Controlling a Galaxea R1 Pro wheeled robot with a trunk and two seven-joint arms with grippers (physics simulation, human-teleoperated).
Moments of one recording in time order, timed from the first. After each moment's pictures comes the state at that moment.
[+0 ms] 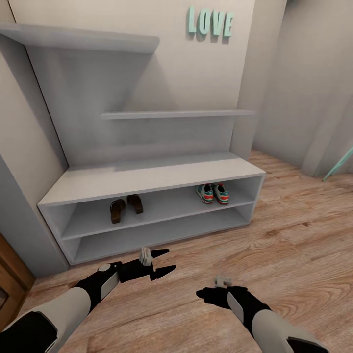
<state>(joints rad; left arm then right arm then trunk) -0.82 0.05 -0.60 -0.27 0.70 -0.32 -1.23 -0.71 0.08 -0.19 -0.21 0.06 0.31 0.26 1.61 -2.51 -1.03</state>
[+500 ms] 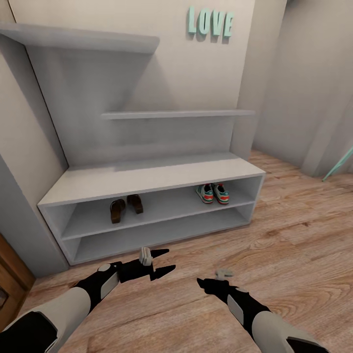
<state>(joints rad) -0.82 0.05 -0.60 -0.27 0.70 -0.32 -1.23 -0.71 0.08 -0.19 -0.18 0.05 0.00 0.26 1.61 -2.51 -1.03</state>
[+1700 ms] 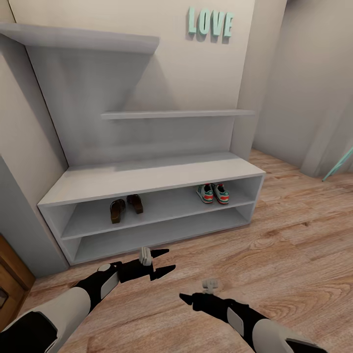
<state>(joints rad) -0.82 0.05 -0.60 -0.27 0.70 -0.32 -1.23 -0.70 0.08 -0.20 -0.06 0.03 -0.01 0.70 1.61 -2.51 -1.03</state>
